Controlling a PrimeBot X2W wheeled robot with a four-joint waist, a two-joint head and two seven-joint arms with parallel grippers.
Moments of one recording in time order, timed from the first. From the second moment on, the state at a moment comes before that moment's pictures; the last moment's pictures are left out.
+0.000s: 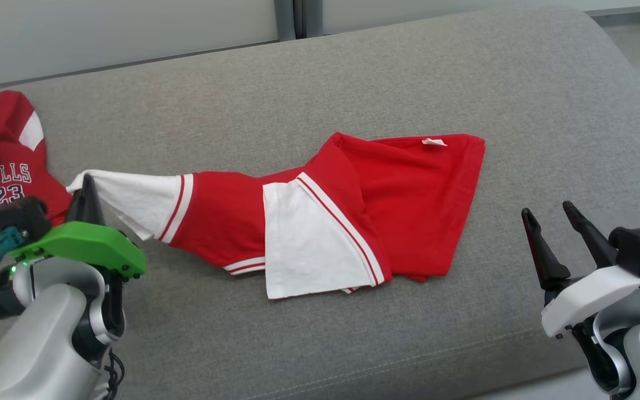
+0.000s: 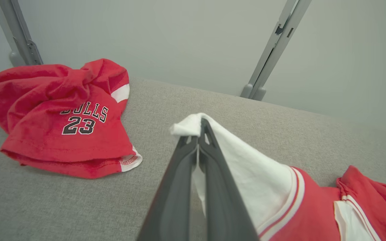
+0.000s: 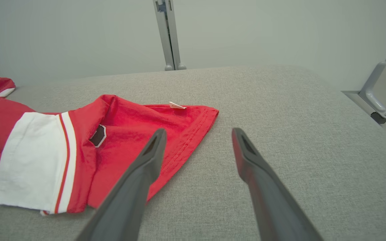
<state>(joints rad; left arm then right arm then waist) -0.45 0.47 -0.55 0.30 -0.98 0.43 -0.21 -0.11 -0.30 0.08 0.05 0.38 0.13 0.00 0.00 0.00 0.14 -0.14</state>
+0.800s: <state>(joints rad) -0.50 0.45 -0.52 0.56 -1.01 0.31 -0.24 -0.20 -0.31 0.26 0.13 0.39 0.13 -0.01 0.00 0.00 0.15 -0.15</state>
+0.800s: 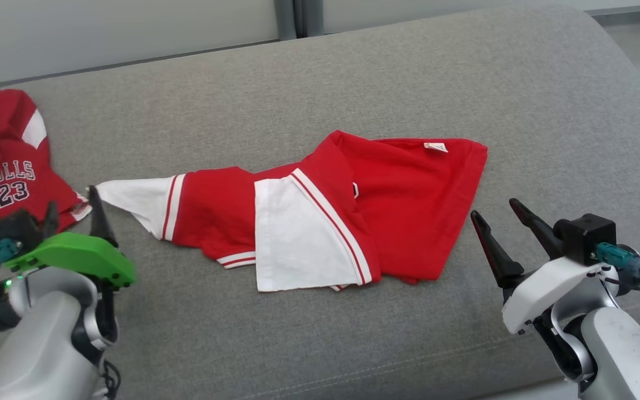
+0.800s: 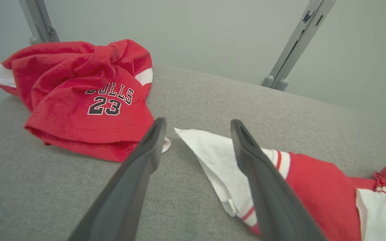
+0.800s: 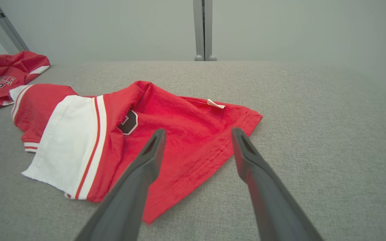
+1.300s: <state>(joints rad) -0.53 0.20 -0.78 0.55 -0.90 0.20 -0.16 -0.26 -0.32 0.31 0.16 0.41 0.13 -0.02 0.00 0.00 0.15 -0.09</state>
